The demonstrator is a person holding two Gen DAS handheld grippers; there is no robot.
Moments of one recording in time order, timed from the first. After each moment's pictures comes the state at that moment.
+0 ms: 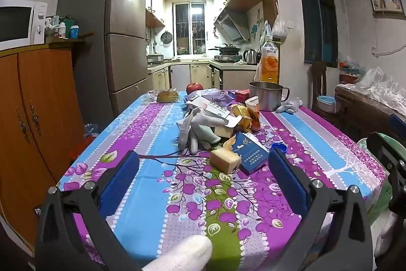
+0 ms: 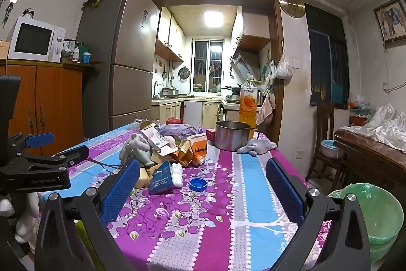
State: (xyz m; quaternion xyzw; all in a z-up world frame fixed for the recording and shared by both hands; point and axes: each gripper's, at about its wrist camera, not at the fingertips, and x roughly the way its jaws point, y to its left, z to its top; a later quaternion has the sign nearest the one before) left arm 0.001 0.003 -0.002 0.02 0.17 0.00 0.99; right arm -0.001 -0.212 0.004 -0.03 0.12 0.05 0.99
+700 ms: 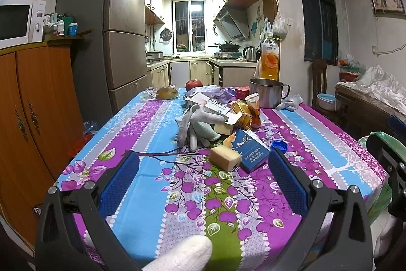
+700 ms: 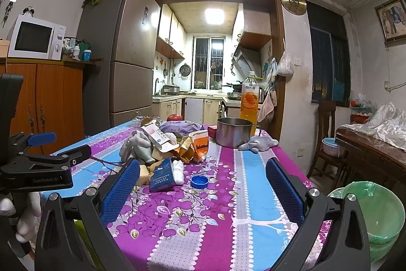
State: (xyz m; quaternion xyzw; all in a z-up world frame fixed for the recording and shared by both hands) left arm 0.005 -0.001 -0.007 0.02 0.18 0.00 0.98; right arm 0.003 -0.212 0.002 -0.03 0.13 0.06 0.99
